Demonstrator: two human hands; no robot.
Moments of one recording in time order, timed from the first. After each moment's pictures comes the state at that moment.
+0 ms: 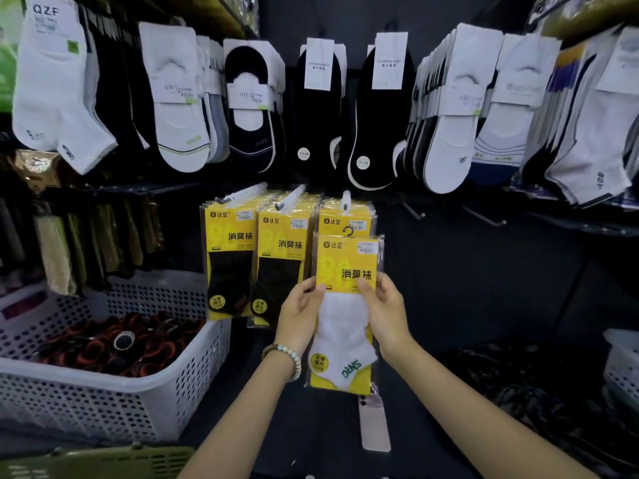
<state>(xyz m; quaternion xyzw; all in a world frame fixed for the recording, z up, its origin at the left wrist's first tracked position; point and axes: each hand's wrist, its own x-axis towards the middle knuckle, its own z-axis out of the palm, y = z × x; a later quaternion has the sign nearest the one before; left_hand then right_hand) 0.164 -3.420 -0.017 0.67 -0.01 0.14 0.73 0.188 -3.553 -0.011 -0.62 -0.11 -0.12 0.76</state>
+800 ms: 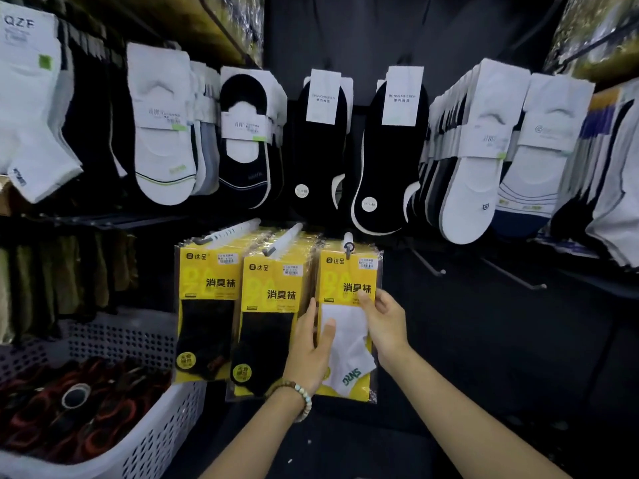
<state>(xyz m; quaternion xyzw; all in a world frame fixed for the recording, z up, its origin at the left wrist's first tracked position) 0.265 -3.433 -0.027 0.76 -0.05 0.20 0.62 0.311 -3.553 0.008 -0.66 -0.08 -0.16 0.73</state>
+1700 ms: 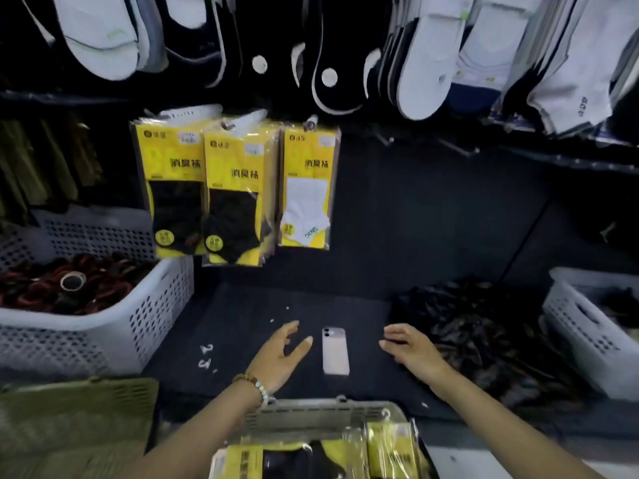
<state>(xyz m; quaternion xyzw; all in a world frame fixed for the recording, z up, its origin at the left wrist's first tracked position) 0.129 -3.445 -0.171 0.85 -0.01 -0.06 0.53 0.147 -3.706 -0.149 -0.85 0.06 0.09 0.52</state>
